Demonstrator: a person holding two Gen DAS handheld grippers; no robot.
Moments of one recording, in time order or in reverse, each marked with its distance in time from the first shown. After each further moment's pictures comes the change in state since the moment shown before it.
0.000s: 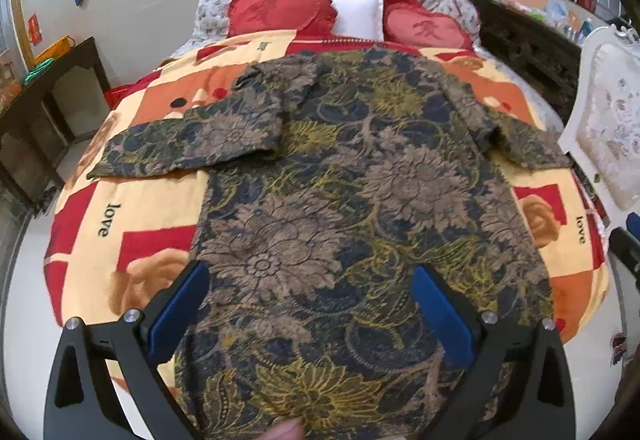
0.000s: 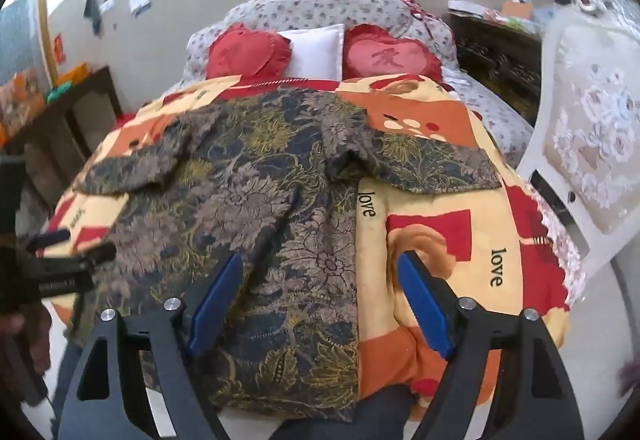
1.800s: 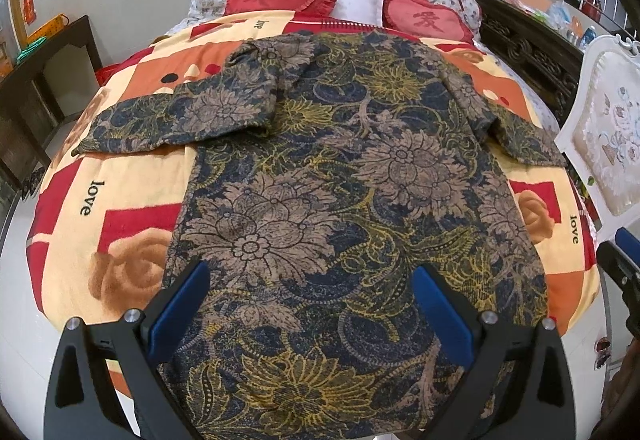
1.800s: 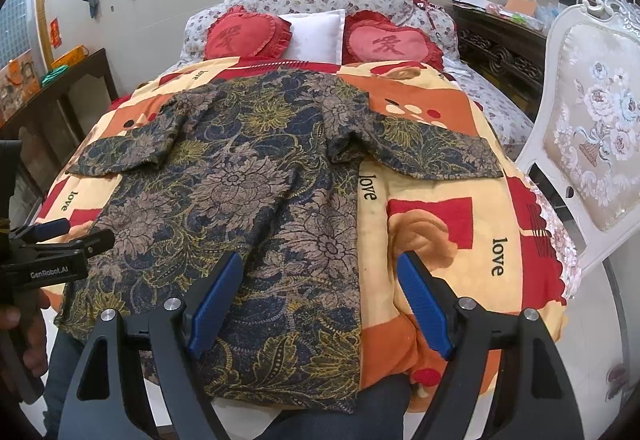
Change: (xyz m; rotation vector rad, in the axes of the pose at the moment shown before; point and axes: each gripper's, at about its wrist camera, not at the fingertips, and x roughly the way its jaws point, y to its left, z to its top) left arm 0.015 -0.001 -0.011 -0.026 0.053 -0.019; right arm 0.014 0.003 -0.009 0.012 0.064 -0.010
